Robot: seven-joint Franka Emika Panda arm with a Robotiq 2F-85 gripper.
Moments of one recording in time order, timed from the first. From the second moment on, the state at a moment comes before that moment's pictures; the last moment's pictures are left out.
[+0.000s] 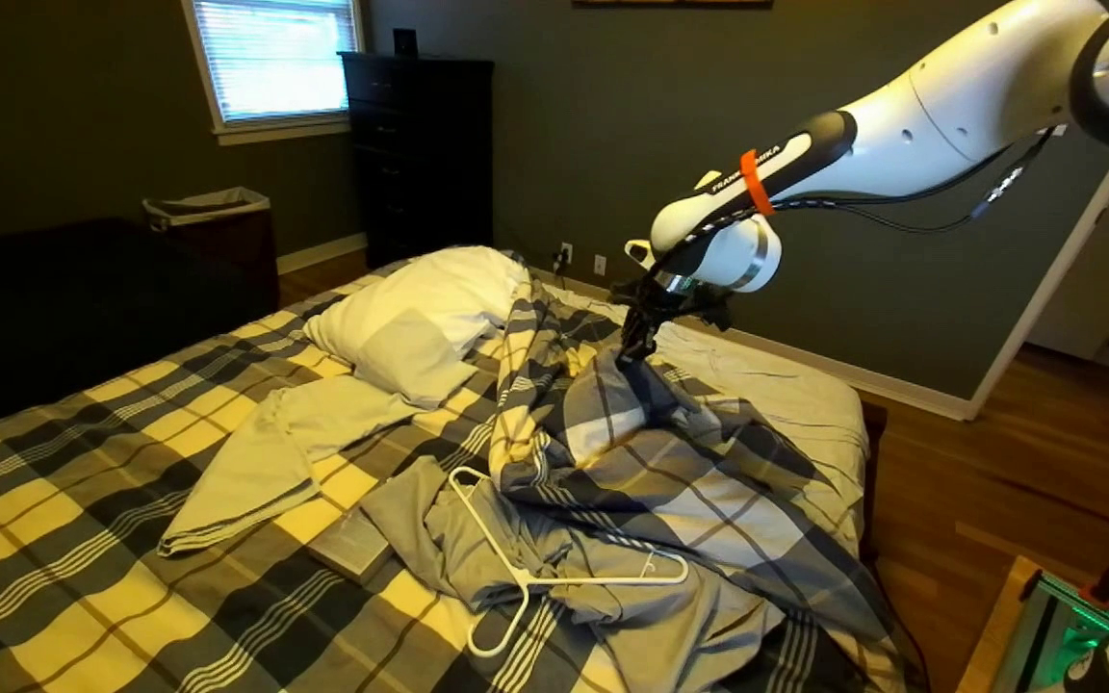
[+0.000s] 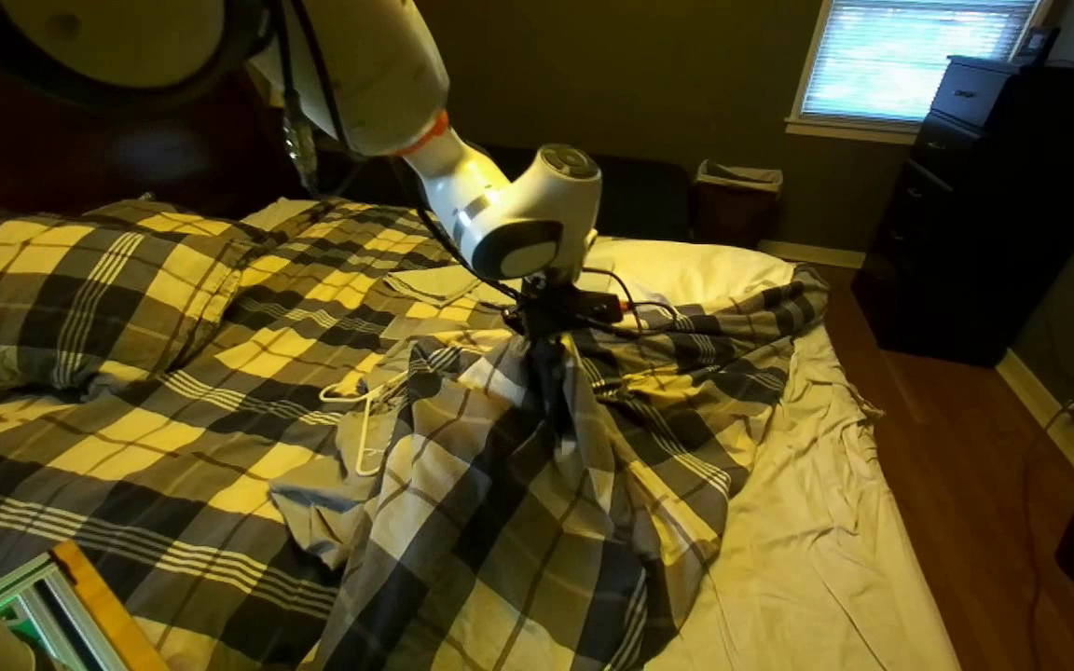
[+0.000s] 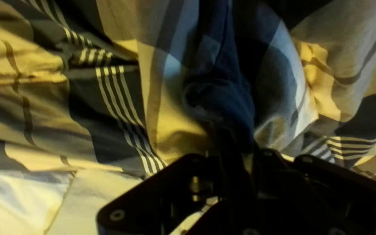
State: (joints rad) arm -0.36 0.48 0.29 -1.96 0.31 2.63 -1.32
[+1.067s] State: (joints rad) arm -0.01 0.03 0.37 -2.49 0.29 2.86 -1.45
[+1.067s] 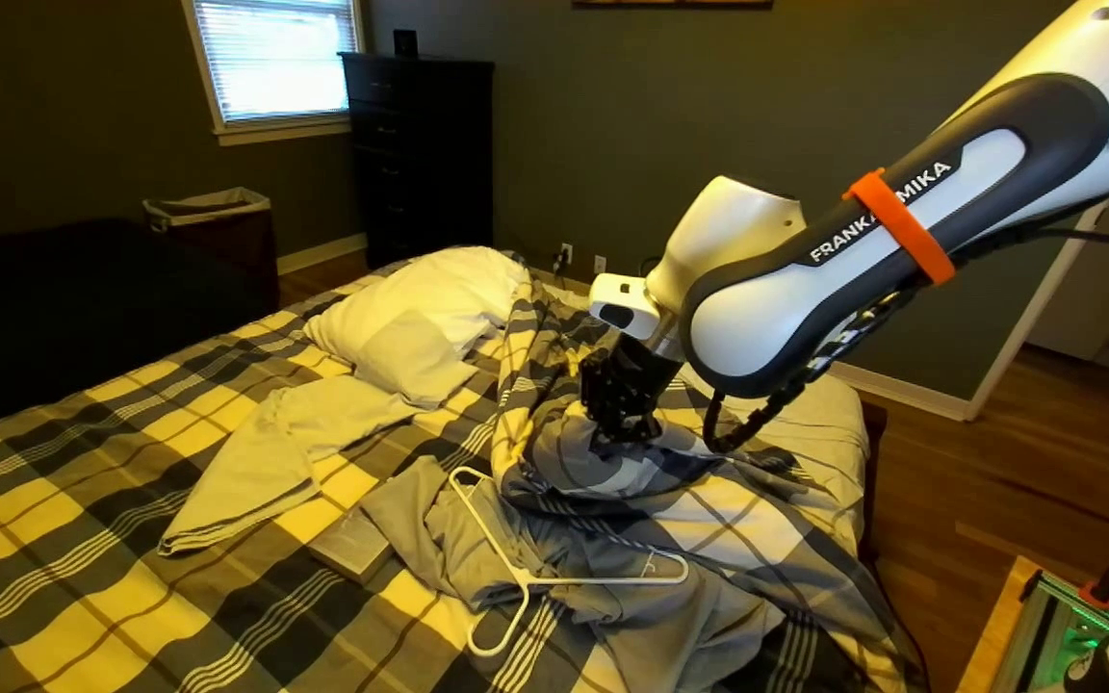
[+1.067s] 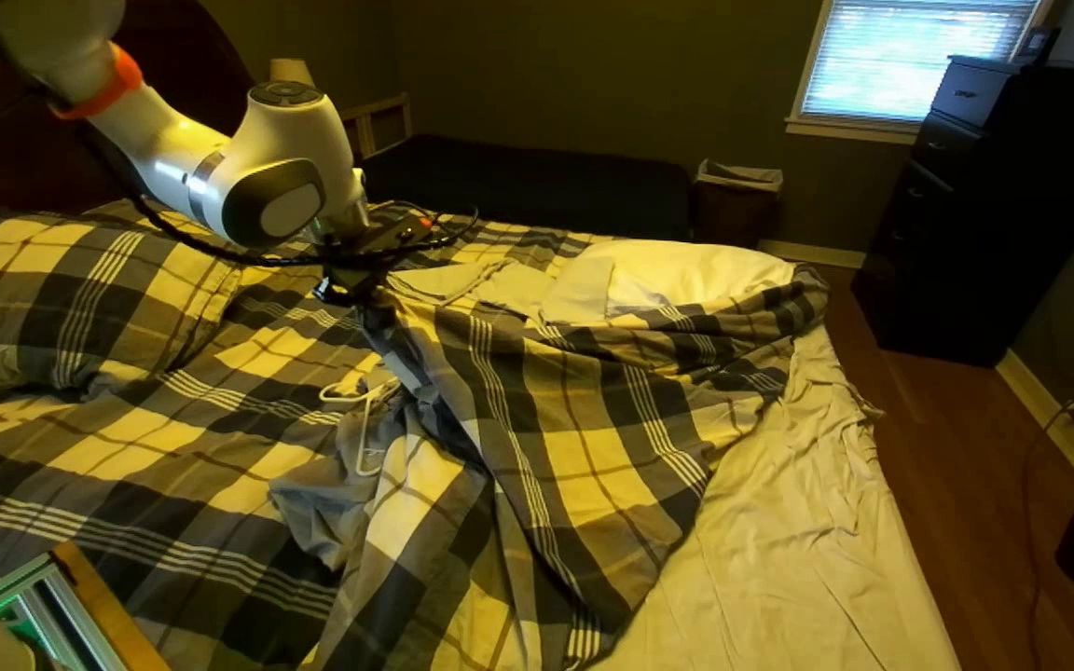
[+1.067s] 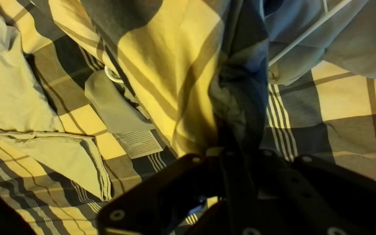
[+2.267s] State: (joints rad) arm 0.35 -0.11 0.43 -2.22 -0.35 2.47 -1.23
